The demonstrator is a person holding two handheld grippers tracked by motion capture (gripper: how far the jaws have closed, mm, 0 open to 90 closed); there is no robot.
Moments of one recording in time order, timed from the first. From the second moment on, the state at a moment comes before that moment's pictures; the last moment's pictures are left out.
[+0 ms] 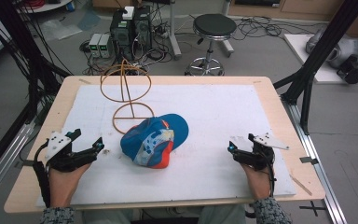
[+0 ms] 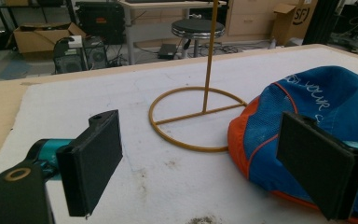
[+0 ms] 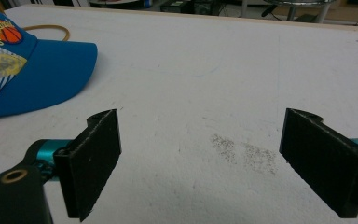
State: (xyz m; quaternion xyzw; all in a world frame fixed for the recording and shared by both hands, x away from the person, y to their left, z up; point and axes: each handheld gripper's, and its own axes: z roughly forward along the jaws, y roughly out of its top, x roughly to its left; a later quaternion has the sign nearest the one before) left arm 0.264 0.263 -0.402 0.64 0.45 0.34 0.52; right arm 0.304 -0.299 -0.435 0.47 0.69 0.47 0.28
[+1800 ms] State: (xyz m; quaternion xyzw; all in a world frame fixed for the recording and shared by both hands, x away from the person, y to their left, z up) left arm 0.273 0.218 -0.390 0.66 0.38 0.29 0.58; right arm 0.299 -0.295 -0.437 0.46 0.71 0.46 0.29
